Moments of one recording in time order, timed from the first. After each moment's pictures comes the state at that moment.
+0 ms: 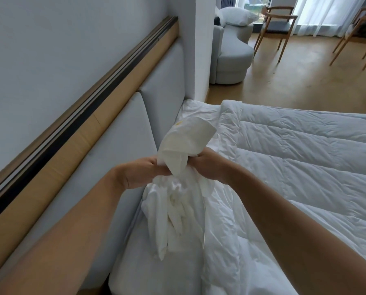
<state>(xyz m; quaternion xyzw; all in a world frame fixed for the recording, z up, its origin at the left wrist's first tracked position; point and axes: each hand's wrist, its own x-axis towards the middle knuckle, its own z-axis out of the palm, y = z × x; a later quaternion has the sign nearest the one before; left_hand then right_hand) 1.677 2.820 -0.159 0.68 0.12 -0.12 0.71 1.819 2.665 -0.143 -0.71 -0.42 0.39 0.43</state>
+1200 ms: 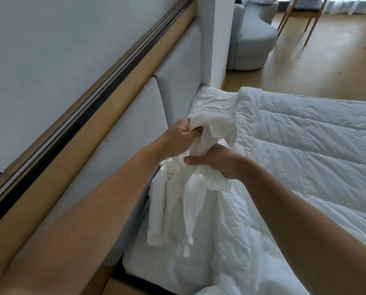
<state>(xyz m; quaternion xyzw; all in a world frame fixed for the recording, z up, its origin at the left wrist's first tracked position) 1.731 2.806 -0.142 0.83 0.23 0.07 0.50 1.818 2.681 -0.179 -0.61 -0.31 0.52 0.51</state>
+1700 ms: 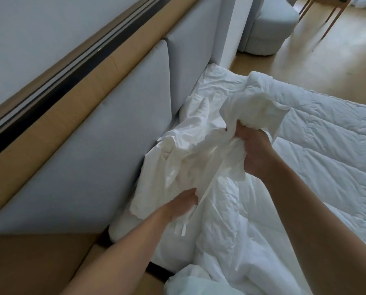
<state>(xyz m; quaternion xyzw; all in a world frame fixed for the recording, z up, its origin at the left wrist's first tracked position) 1.647 2.718 -0.385 0.63 0.37 -0.19 0.65 1.832 2.656 -0.192 -0.57 -0.07 0.46 0.68</state>
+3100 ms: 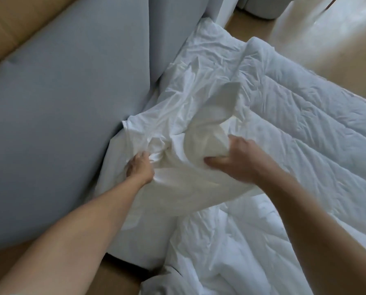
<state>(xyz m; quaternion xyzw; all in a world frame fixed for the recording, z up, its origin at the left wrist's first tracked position) 1.698 2.822 -0.513 0.78 0.53 -0.16 0.29 1.880 2.677 -0.261 -0.88 -0.35 0.31 0.03</state>
